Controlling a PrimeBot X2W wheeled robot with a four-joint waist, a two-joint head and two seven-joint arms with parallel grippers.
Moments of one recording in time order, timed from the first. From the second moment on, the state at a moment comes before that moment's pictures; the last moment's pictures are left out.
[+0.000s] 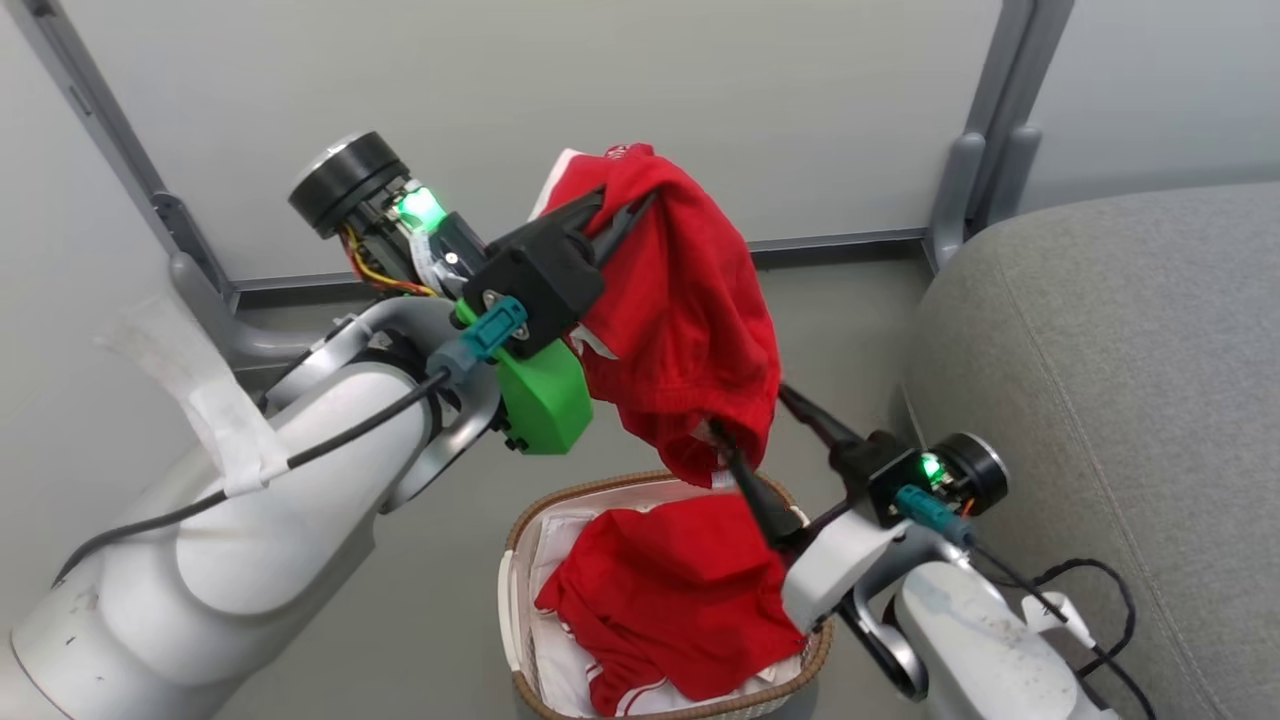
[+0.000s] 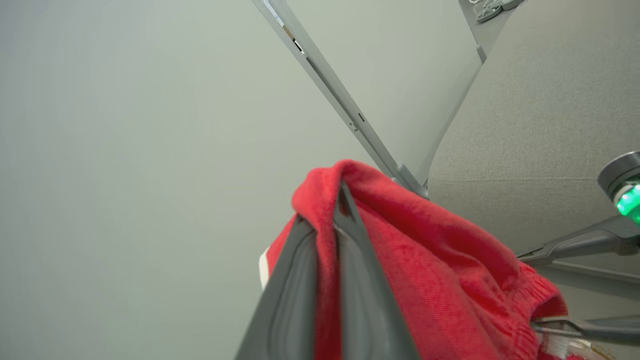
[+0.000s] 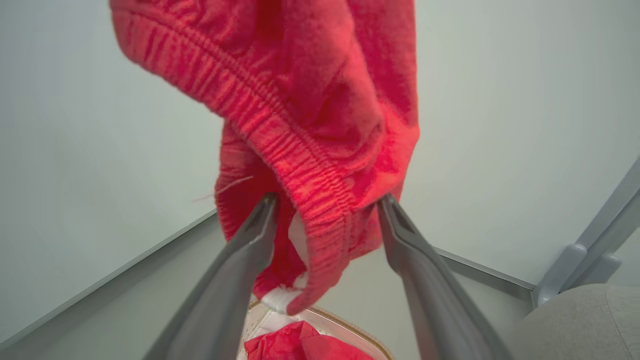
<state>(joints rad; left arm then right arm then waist) -0.88 0.44 -0.90 0.07 -0.34 -0.12 0.09 -0.39 -0.05 0.46 0.43 0.16 0.13 -0.26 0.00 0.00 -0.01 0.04</state>
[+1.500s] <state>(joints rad) -0.29 0.32 -0.79 0.27 -0.58 0.07 -0.26 -0.44 -0.05 0.12 0.40 0.06 0.13 -0.26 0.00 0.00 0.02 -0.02</state>
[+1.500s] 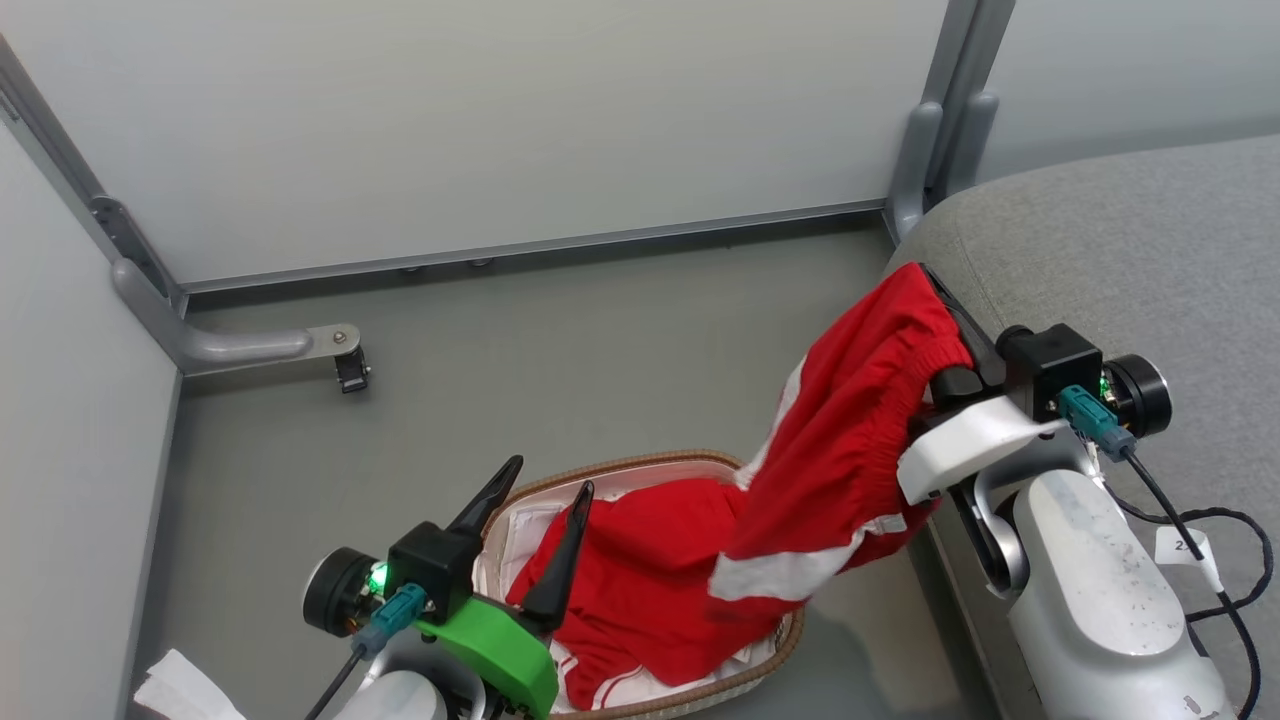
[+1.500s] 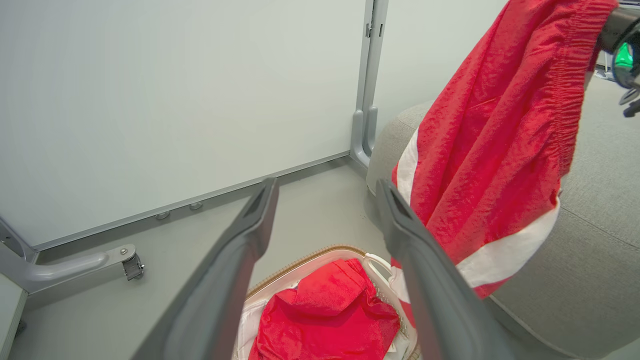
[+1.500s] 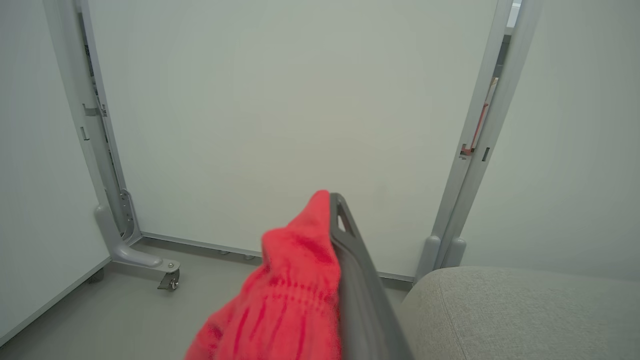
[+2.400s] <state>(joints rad) -0.33 0.23 -0.70 0.29 -0.42 -0.03 -0.26 -0.52 -0.05 0.00 0.34 -0.06 0.13 -0.26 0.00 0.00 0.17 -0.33</state>
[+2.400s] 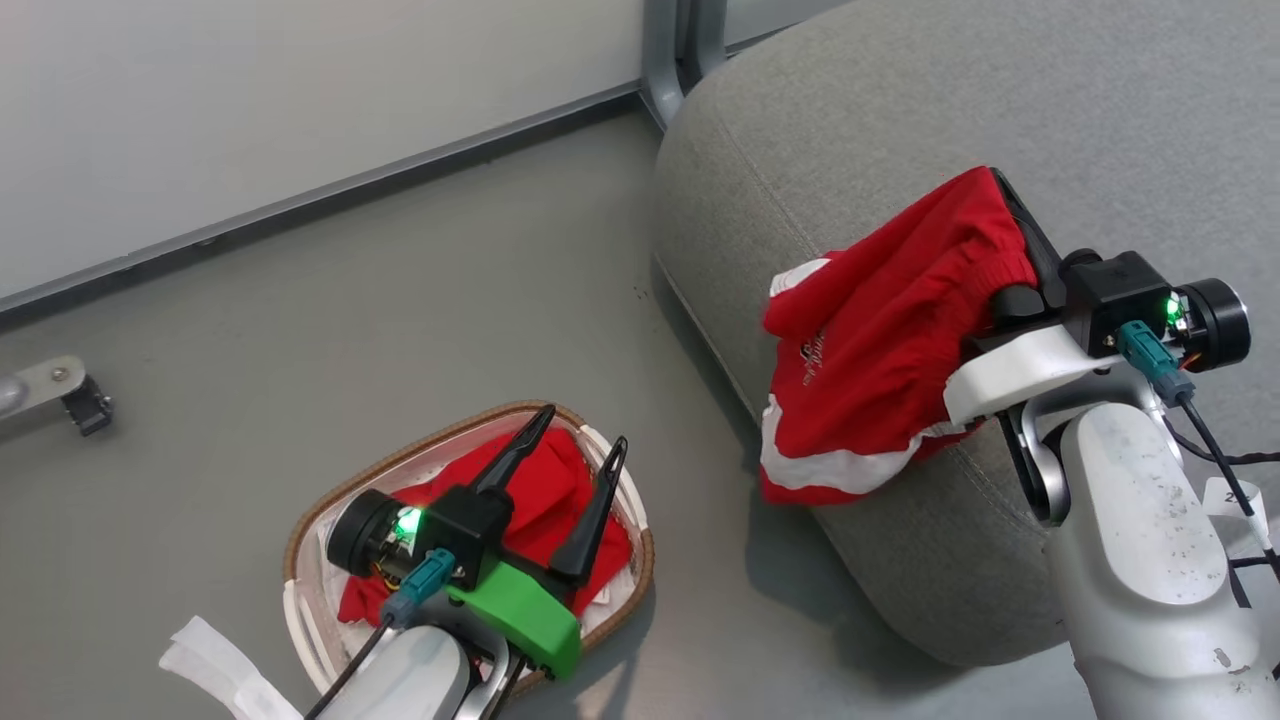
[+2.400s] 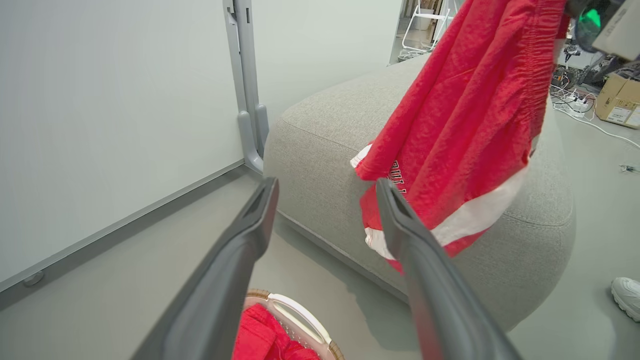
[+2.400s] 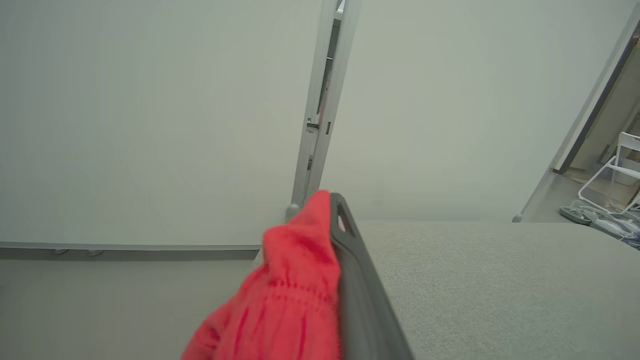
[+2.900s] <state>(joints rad) -0.38 0.19 -0.69 0.30 -0.36 -0.07 -0.26 -0.67 -0.10 -0.08 0.40 -0.15 0.13 -0.26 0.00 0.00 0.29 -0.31</state>
